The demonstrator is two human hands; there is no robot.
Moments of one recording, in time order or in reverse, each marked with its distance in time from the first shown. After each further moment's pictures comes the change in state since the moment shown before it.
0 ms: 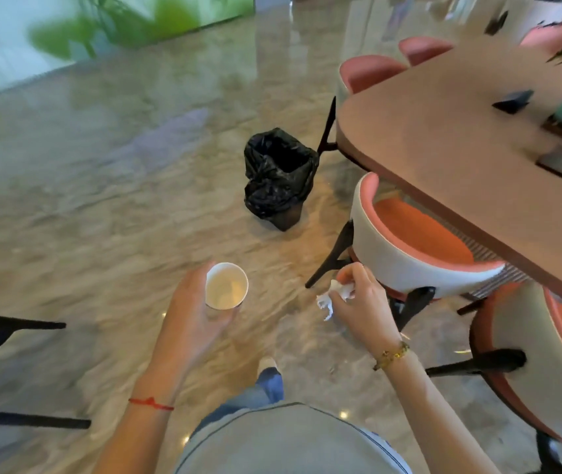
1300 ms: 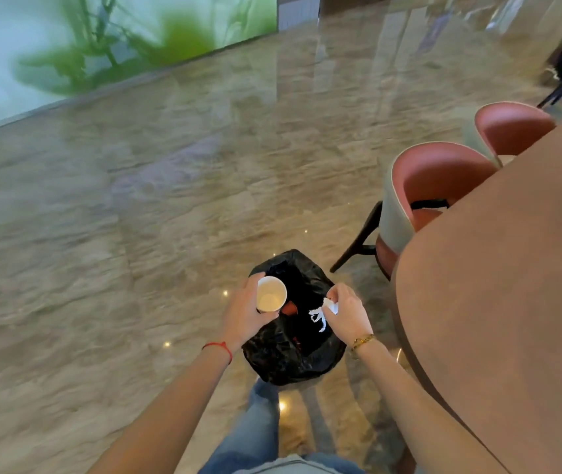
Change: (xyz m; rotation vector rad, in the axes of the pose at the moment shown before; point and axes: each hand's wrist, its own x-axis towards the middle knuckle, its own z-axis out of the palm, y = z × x) left_hand 0.847 -0.076 0.192 0.012 -0.236 -0.107; right_hand 0.839 0.092 0.155 -0.027 -0.252 0.148
